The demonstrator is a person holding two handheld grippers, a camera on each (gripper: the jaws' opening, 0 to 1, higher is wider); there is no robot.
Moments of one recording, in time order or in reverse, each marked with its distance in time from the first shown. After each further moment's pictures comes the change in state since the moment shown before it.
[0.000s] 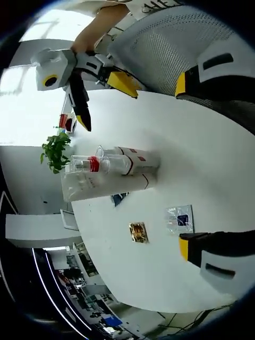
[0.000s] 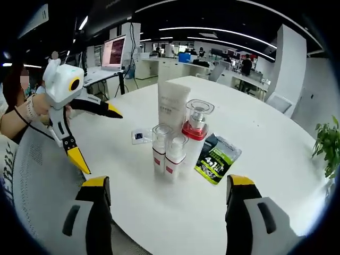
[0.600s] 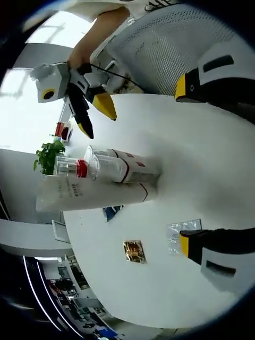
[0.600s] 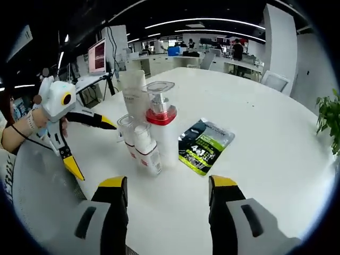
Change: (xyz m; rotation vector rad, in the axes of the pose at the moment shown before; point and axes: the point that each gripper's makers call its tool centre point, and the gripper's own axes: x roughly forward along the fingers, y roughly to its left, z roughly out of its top) left arm 0.042 -0.004 -0.011 -0.022 0.060 -0.136; right arm 0.016 -0.047 -0.026 0.132 0.045 0.008
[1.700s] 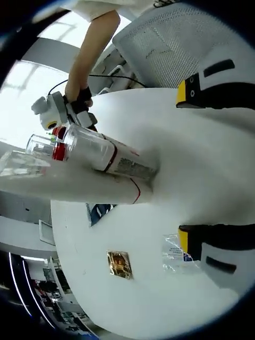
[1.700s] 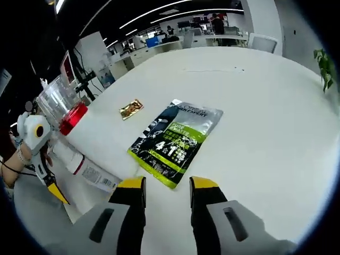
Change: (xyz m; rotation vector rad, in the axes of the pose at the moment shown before) left arm 0.029 0.010 -0.011 -0.100 0.019 -0.057; right arm 0.071 -0.060 -0.024 0.278 0.082 0.051
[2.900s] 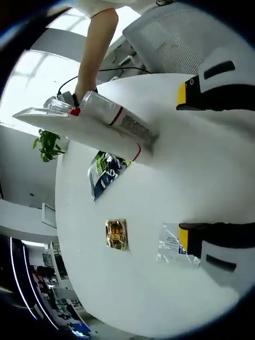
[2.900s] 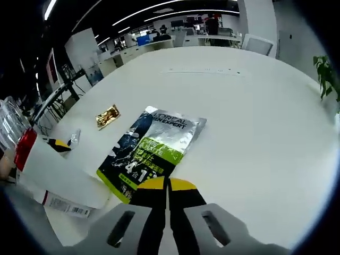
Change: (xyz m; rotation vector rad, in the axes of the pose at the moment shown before) left arm -0.022 0.050 0.000 -0.063 -0.053 0.093; right arm 0.026 -0.028 0.029 -0.035 -0.008 -0.111
